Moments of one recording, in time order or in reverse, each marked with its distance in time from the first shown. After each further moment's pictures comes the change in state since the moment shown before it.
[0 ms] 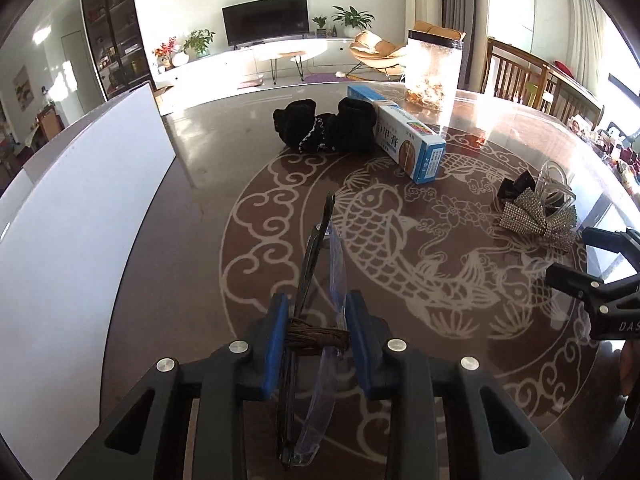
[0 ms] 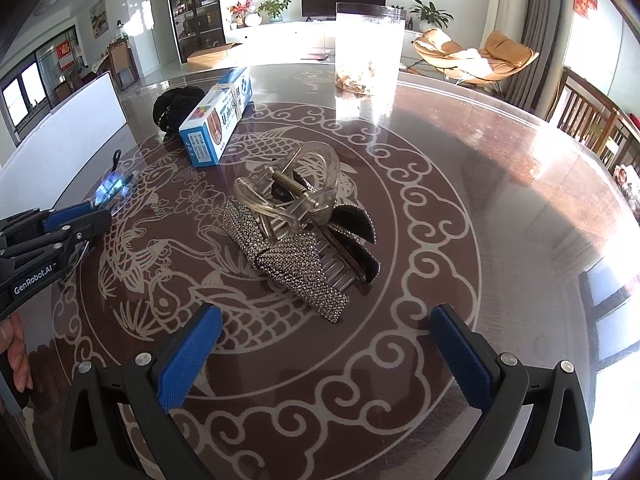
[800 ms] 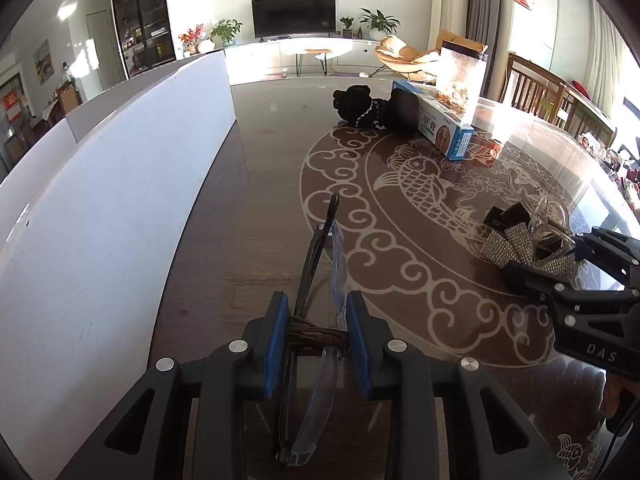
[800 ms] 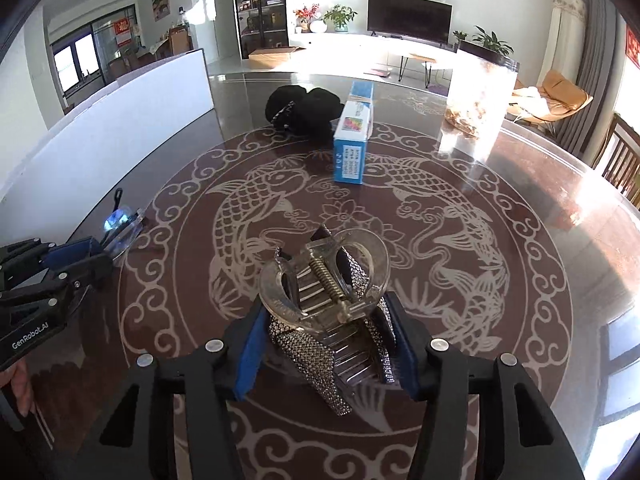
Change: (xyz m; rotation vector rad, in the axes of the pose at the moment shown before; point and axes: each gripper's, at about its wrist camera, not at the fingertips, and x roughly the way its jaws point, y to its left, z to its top) left arm -0.026 0.034 -0.038 -0.075 0.004 0.017; right arm -0.006 0.101 0.000 -0.181 -0.052 0.142
